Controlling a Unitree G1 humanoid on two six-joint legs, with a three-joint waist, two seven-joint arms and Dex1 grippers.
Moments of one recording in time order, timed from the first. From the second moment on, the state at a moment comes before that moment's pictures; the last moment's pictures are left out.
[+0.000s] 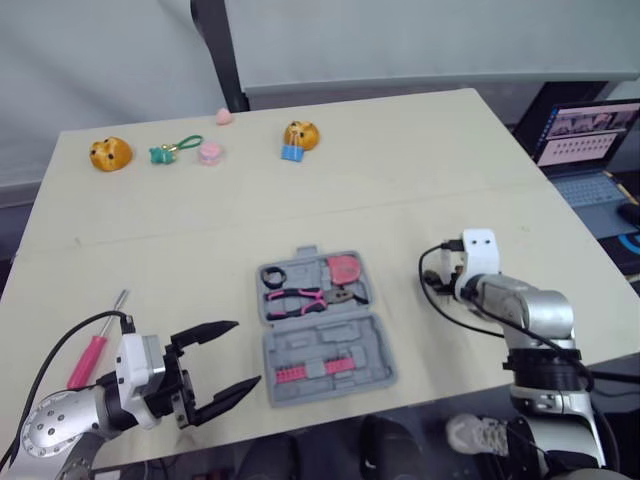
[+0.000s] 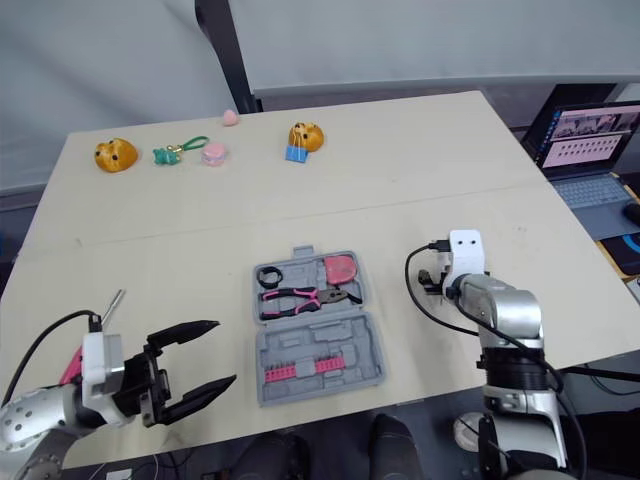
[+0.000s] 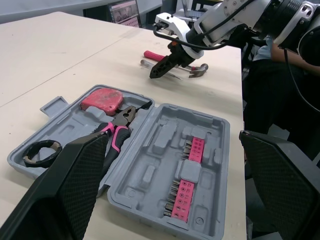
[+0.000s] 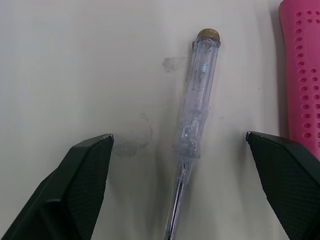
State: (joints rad) left arm 0.43 0.61 0.30 -0.54 -0.60 0.11 -0.96; right arm -0.52 -0.38 -0.16 0.07 0.23 1.08 0.12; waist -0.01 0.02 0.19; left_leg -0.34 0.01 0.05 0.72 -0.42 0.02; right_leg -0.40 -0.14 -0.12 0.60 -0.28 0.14
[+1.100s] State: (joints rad) left arm 0.42 0.68 0.41 -0.44 -0.68 0.17 -1.04; right arm -0.59 -0.71 0.07 -0.29 0.36 1.45 0.36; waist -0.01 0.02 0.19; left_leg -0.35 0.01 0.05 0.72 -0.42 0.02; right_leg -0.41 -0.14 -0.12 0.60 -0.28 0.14
